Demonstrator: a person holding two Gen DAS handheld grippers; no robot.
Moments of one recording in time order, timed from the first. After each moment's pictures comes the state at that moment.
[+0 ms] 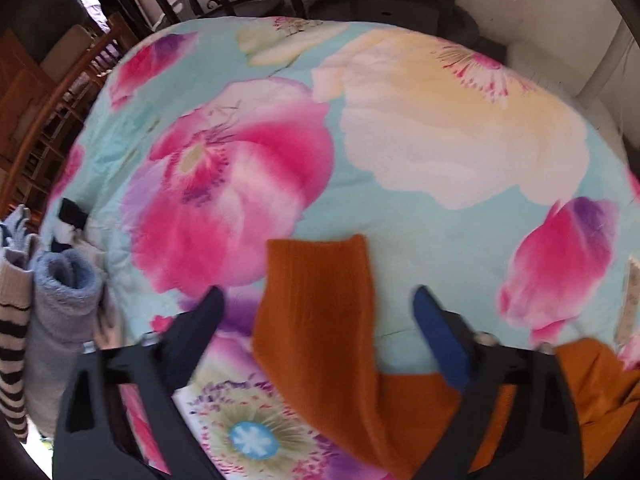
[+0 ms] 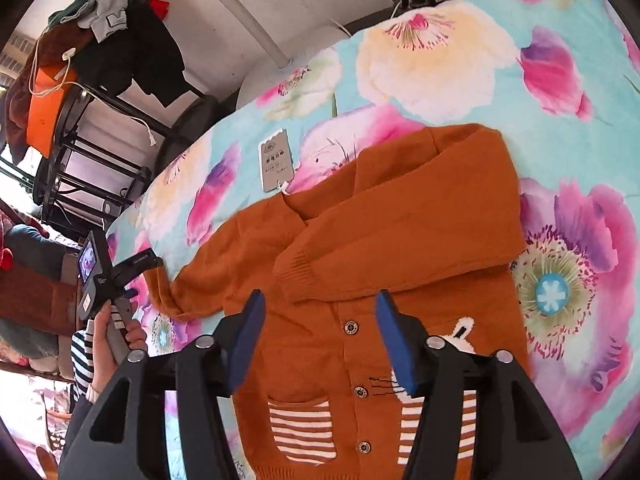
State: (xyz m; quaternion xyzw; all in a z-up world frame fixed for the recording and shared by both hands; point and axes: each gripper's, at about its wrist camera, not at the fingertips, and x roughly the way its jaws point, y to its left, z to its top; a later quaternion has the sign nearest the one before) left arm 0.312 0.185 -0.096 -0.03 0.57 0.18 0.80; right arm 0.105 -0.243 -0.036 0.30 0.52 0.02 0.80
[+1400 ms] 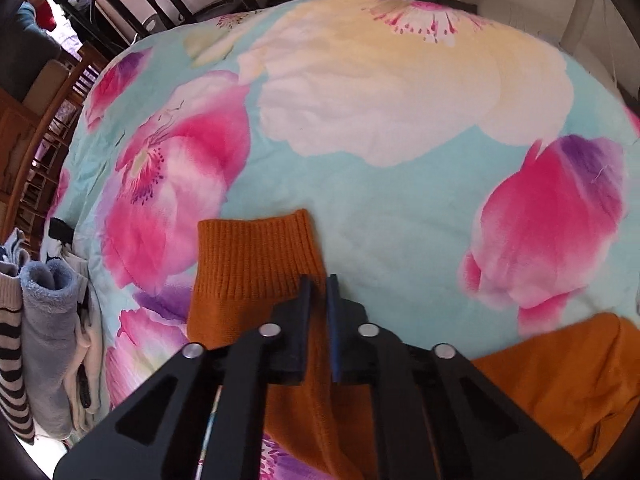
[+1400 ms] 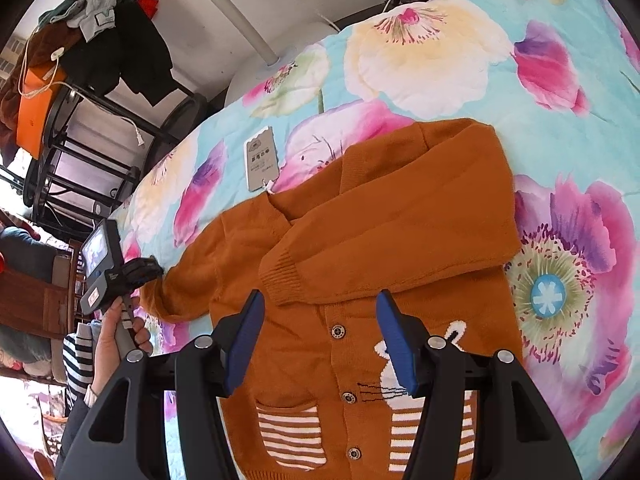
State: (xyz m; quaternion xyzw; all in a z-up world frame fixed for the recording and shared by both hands) left arm 0.318 0.141 -0.124 0.03 0.59 0.18 0.79; right arm 0.107 -0.248 -0.042 0.29 0.52 0.00 0.80
